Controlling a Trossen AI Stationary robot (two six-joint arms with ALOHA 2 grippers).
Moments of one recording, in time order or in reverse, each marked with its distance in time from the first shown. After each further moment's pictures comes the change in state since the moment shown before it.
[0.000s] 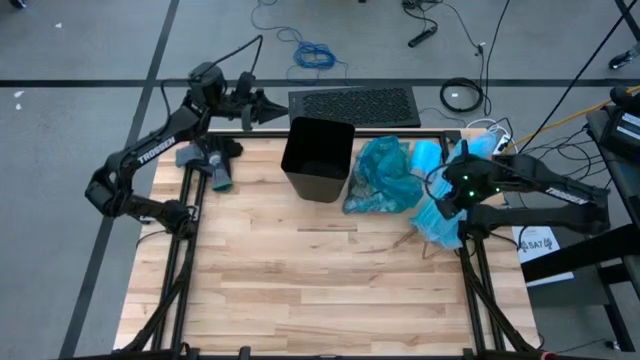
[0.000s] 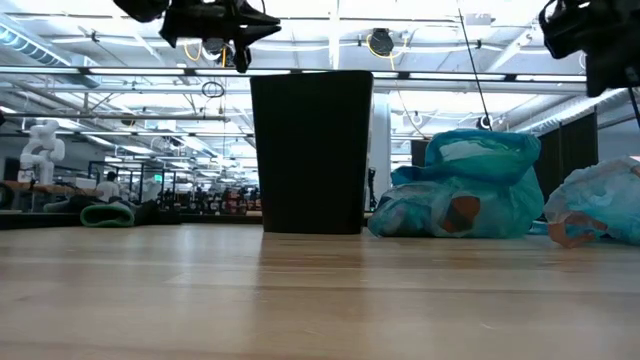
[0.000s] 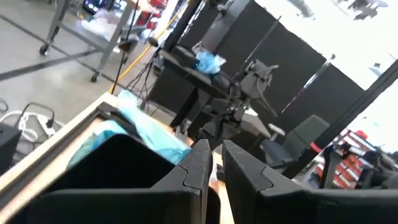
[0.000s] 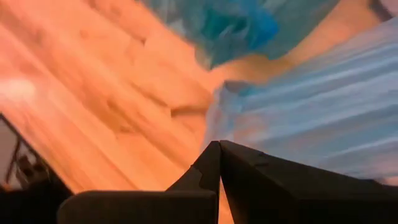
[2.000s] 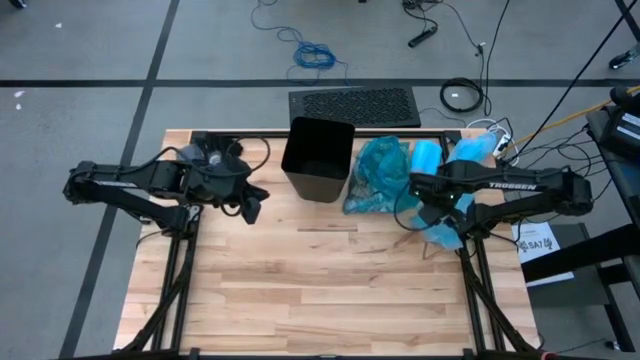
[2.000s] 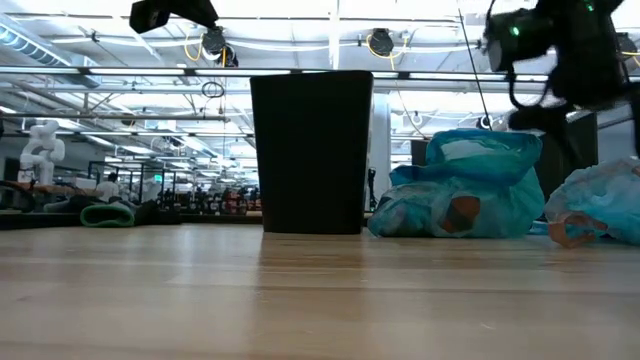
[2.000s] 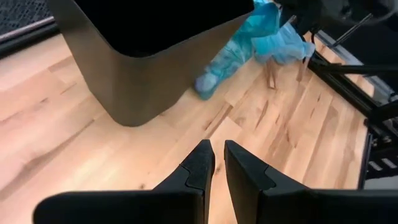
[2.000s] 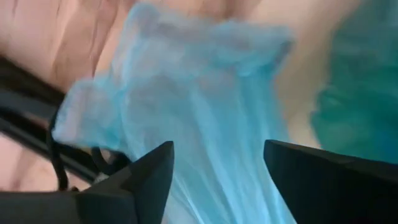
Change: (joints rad) left arm -0.982 -0.287 -0.002 -0.955 -1.274 -0.230; right arm 0.050 0.394 -0.108 0.003 0.100 -1.630
